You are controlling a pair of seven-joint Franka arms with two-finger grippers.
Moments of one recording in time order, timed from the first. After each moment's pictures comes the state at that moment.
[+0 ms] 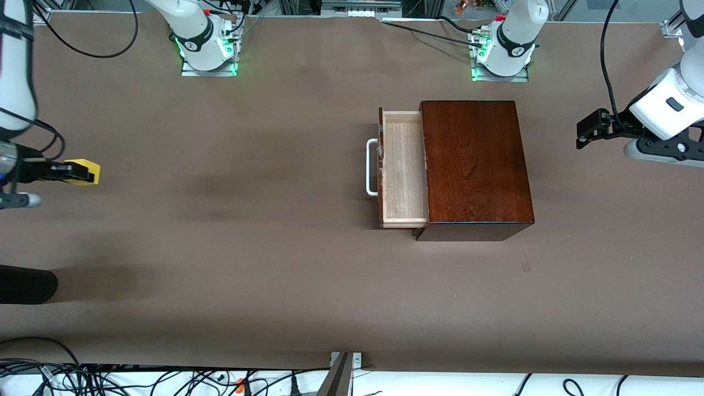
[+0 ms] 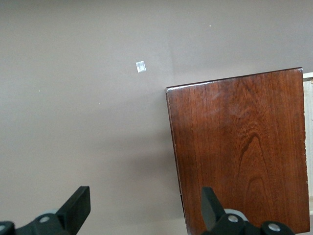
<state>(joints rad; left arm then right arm) -0.04 0.04 -0.03 -1.57 0.01 1.59 0.06 0.12 0.27 -0.37 -1.64 0.13 1.71 -0.26</state>
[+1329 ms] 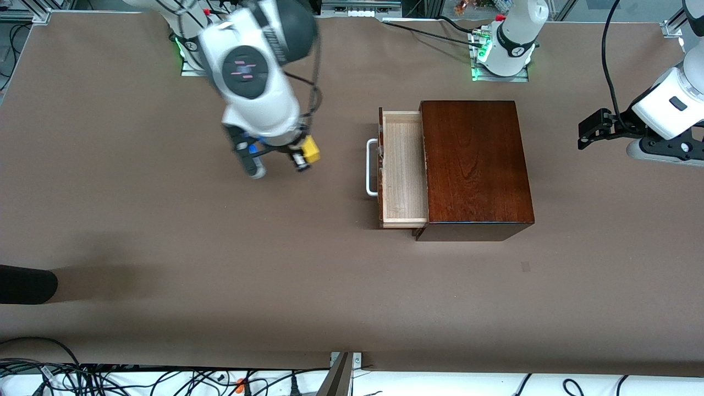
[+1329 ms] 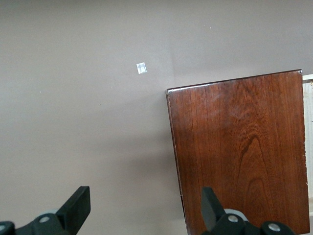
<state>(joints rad) -0.04 0.05 -0.03 -1.57 0.01 1.58 0.06 0.92 0.50 -0.35 -1.31 0.27 1.71 1.73</state>
